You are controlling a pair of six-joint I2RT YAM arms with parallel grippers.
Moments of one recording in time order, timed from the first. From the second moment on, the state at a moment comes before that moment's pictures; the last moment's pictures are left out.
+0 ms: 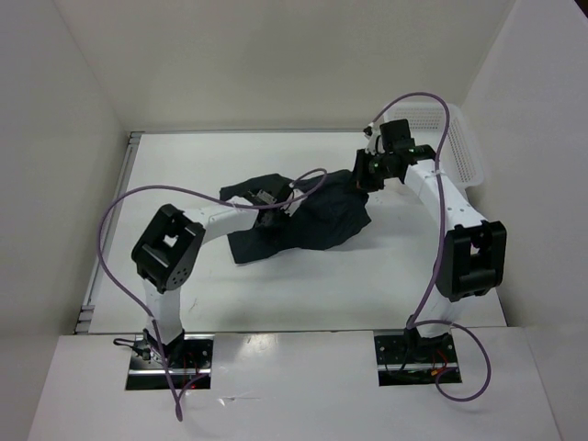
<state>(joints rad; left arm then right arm) -0.62 1.96 1.32 -0.48 -0.07 0.07 0.18 1.67 1.47 -0.73 -0.42 0.28</state>
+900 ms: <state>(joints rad) -0.61 1.69 1.12 -0.68 -0.20 0.07 0.16 1.60 1.31 -0.72 -0.52 0.29</state>
